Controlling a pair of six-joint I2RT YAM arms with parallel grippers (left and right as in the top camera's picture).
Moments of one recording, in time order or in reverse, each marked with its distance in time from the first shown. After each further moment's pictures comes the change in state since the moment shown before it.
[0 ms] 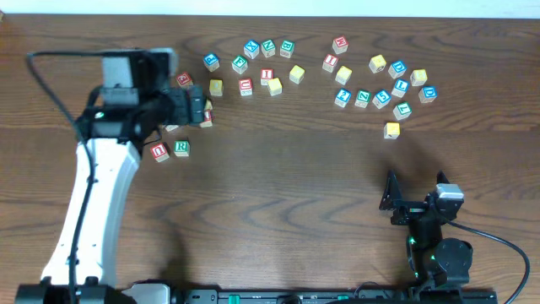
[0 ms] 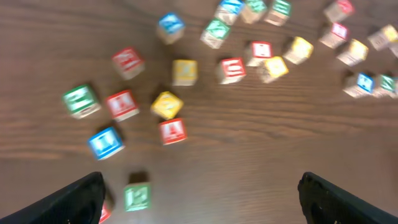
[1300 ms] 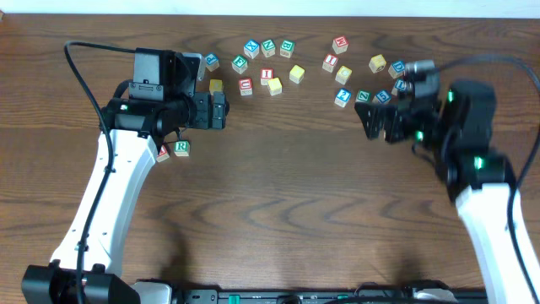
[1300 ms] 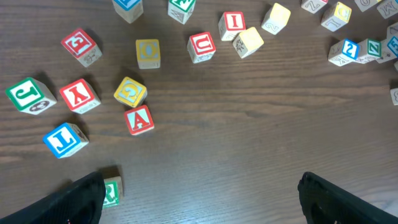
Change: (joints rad) left arm -0.095 0.048 0.018 -0.039 0.003 0.008; right arm 0.000 1.224 1.055 -0.379 -0.472 -0.099
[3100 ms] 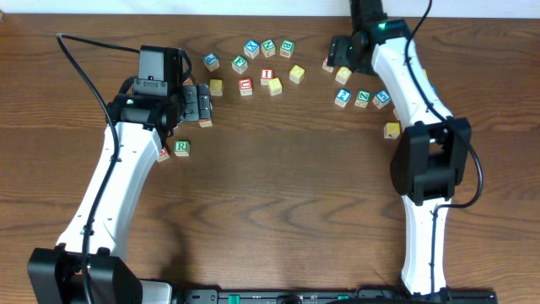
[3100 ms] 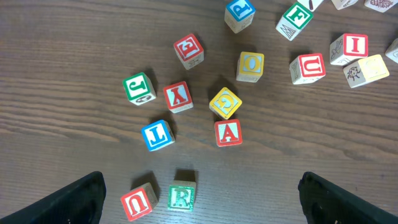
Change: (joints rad) left arm -0.001 0.051 0.001 0.046 -0.352 -0.087; right arm 0.166 1.140 1.103 -0.455 0.482 0.364
